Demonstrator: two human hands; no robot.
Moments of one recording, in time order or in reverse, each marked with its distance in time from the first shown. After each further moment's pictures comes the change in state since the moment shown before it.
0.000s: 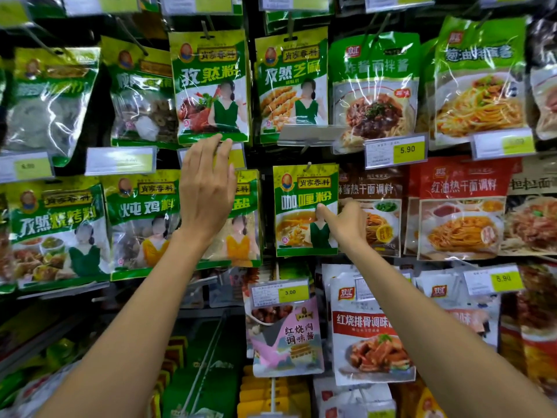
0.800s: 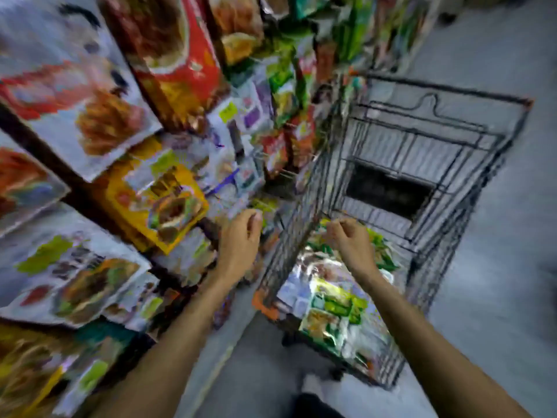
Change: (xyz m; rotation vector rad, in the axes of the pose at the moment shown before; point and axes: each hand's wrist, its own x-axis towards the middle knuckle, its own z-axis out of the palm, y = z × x) left_hand -0.322 0.519 -0.101 -1.423 -1.356 -0.222; right_hand -0.404 0.365 -0.319 -0.185 0.503 0.914
